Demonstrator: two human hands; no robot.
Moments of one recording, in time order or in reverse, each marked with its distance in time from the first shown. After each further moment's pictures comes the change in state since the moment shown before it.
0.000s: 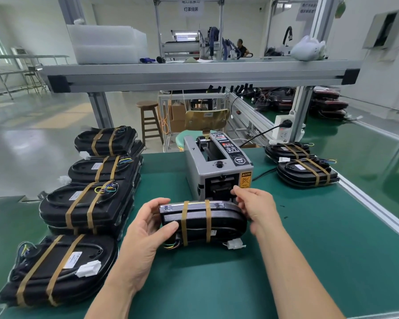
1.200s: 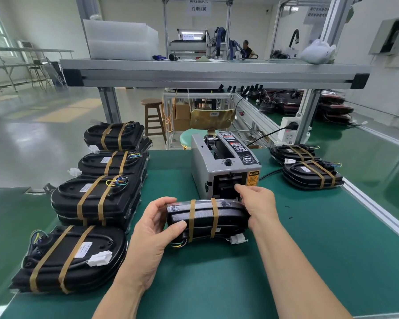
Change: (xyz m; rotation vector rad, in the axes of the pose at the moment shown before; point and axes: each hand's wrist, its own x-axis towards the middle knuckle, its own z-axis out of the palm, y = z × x) left_hand -0.011 0.002 -0.001 -0.037 0.047 0.010; right_hand -0.001 0.000 0.022 -0.039 0.128 0.005
